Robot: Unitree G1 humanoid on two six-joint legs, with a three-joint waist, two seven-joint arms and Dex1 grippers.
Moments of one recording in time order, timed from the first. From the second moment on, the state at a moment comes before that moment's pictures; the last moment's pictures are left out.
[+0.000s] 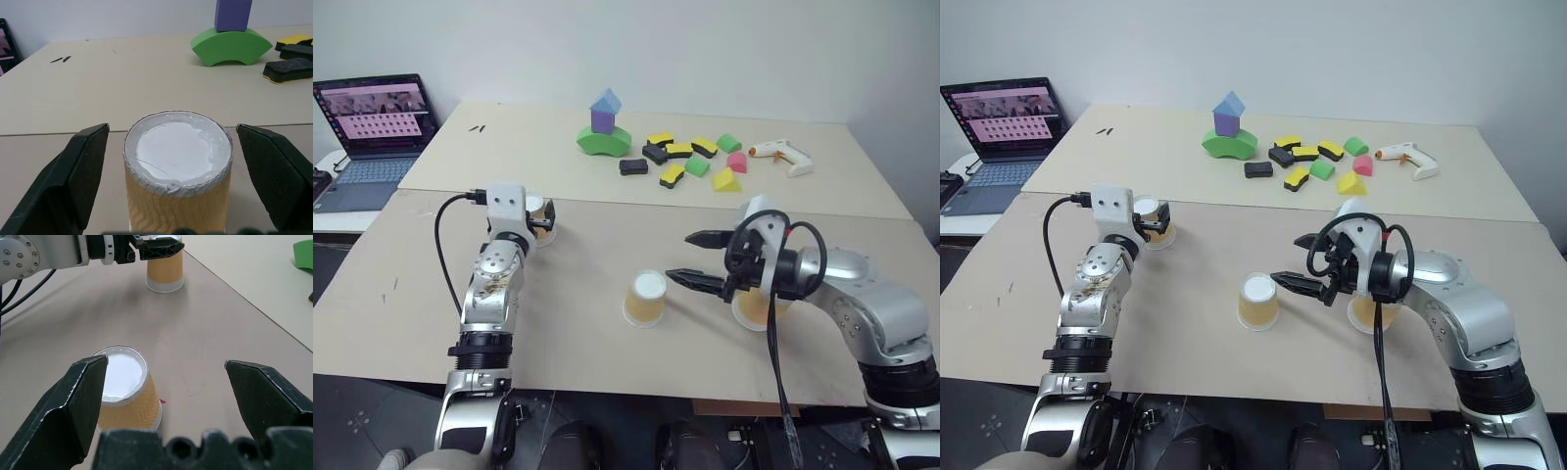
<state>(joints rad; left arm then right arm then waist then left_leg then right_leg) -0.58 0.25 0.17 0.18 -0.08 0.35 -0.10 -0.46 -0.70 0.01 -0.38 0.57 0.76 0.82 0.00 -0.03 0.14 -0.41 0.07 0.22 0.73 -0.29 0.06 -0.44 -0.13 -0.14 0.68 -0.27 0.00</state>
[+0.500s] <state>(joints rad) -0.58 0.25 0.17 0.19 -0.12 0.35 -0.13 -0.45 -0.70 0.01 -0.38 0.57 0.76 0.80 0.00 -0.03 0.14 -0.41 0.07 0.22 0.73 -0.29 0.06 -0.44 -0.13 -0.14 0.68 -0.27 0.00</state>
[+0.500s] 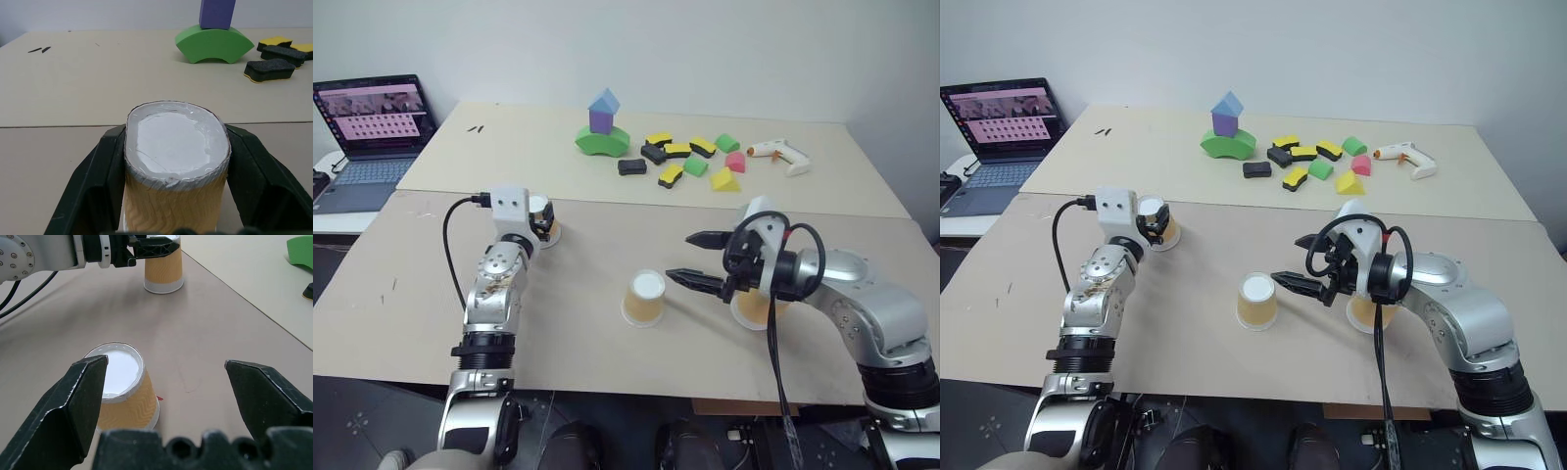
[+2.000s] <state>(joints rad) -0.49 0.60 -0.21 0.00 -0.35 0.40 -1.20 -0.38 -0.71 -0.04 -0.42 0.53 0.77 0.75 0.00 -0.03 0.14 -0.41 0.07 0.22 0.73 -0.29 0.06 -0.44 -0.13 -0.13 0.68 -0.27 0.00</state>
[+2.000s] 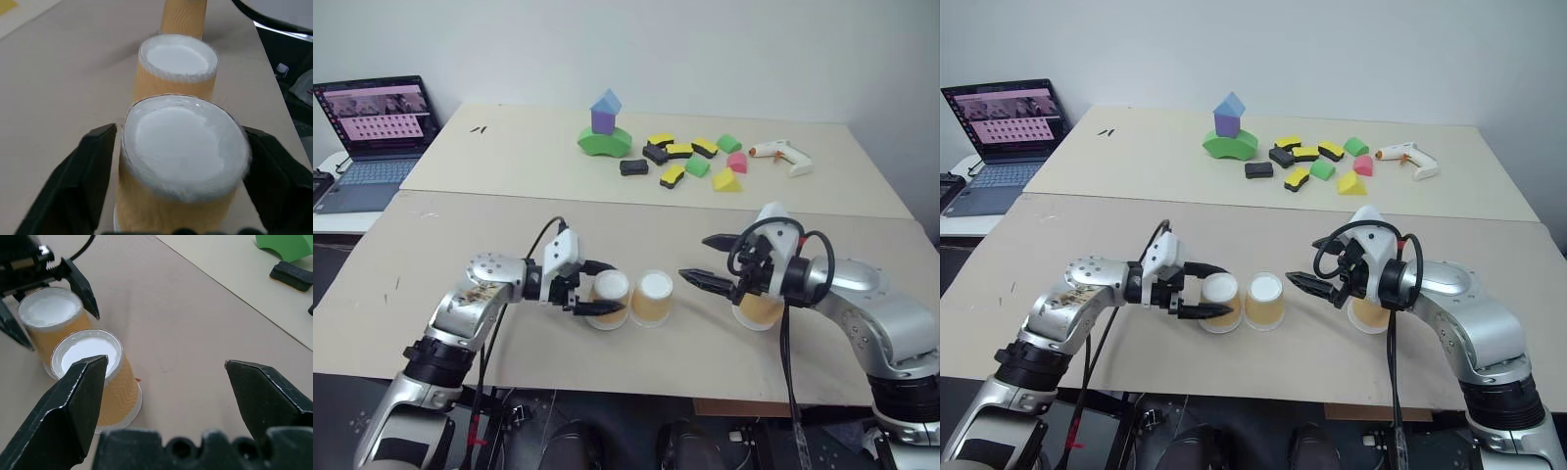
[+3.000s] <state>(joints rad) -0.47 0.87 -0.10 -0.21 -0.47 0.57 -1.30 -0.39 -0.71 -0.05 -0.38 0.53 0.75 0.78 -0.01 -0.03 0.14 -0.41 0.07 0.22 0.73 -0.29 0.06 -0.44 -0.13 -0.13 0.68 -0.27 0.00</state>
